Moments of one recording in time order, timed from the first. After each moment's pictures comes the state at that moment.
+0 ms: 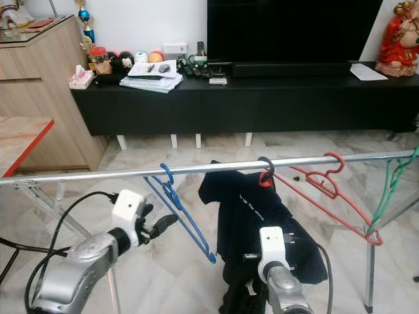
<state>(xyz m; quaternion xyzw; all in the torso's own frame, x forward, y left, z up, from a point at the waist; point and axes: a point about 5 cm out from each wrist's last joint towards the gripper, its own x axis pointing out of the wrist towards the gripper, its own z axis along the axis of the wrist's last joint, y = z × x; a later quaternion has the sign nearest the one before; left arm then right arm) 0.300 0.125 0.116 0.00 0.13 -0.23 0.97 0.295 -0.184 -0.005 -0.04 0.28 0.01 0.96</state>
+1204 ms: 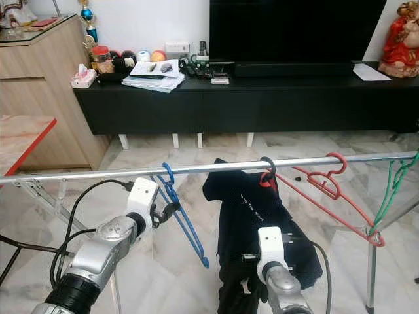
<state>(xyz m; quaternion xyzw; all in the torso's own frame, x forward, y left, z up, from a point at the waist) 0.335 0.112 0.106 0.05 0.14 -0.16 0.98 0.295 -0.182 -0.006 -0.04 0.29 0.03 0.96</state>
